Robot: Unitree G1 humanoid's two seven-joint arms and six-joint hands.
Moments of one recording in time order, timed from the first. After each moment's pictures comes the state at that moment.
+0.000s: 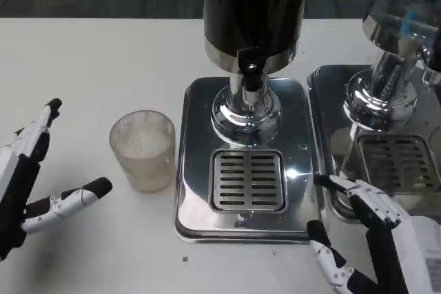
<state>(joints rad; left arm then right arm) -0.02 0.61 0.04 0.66 0.54 -0.71 0.33 0.43 -0.25 0.21 0.03 -0.83 -0.48 -0.66</state>
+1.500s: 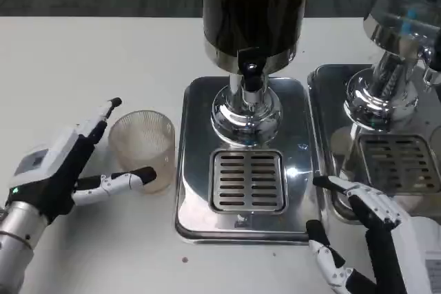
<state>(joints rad) -0.39 0.58 -0.23 1.09 0.57 -0.76 0.34 0.44 -0.24 0.22 0.03 -0.84 -0.47 -0.68</state>
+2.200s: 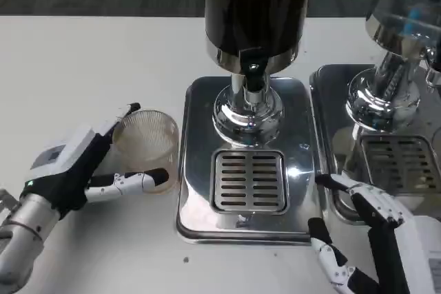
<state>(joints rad) -0.46 0.56 -0.28 1.16 0.56 -0.79 0.28 0.45 -0.24 0.22 0.00 -0.83 -0.46 -0.68</state>
